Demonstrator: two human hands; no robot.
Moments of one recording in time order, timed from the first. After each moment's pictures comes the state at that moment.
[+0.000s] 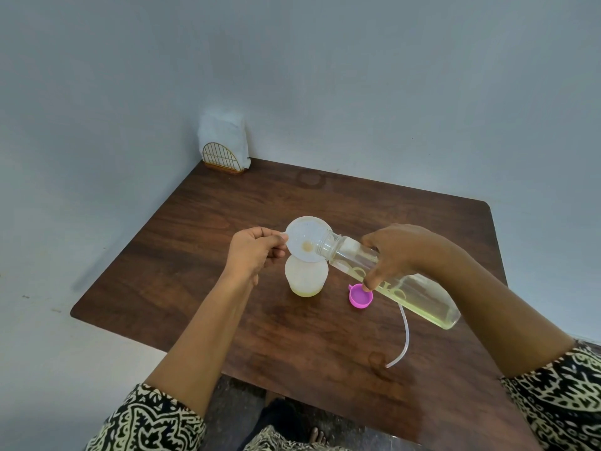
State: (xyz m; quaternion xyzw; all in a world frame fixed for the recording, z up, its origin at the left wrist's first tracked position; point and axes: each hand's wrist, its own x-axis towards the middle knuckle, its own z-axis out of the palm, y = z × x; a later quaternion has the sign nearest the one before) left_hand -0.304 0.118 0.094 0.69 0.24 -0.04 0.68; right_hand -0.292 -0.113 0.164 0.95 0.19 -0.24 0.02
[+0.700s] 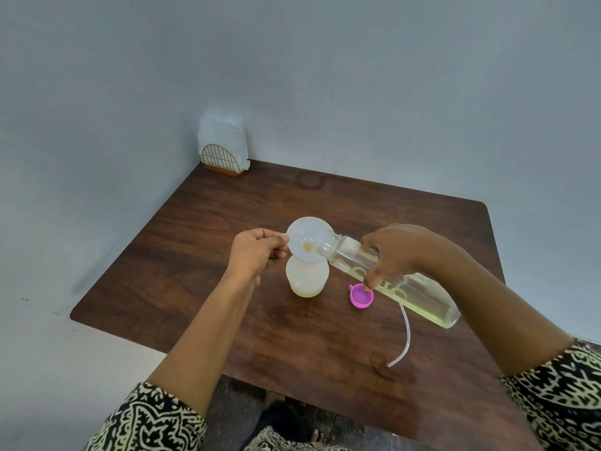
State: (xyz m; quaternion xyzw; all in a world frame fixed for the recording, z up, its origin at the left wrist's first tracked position) left_hand -0.305 0.119 0.094 0.69 0.24 -0.05 0.68; right_hand -0.293 -0.110 0.164 0.95 0.19 -0.24 0.02
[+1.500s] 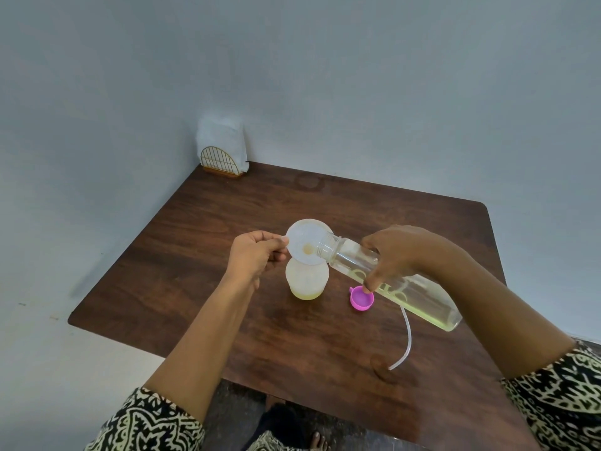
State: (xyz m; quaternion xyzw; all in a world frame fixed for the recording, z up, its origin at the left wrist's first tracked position) left_hand -0.303 0.119 0.094 0.69 0.25 -0.05 0.68; right_hand -0.295 -0.109 0.170 0.95 0.20 -0.25 0.02
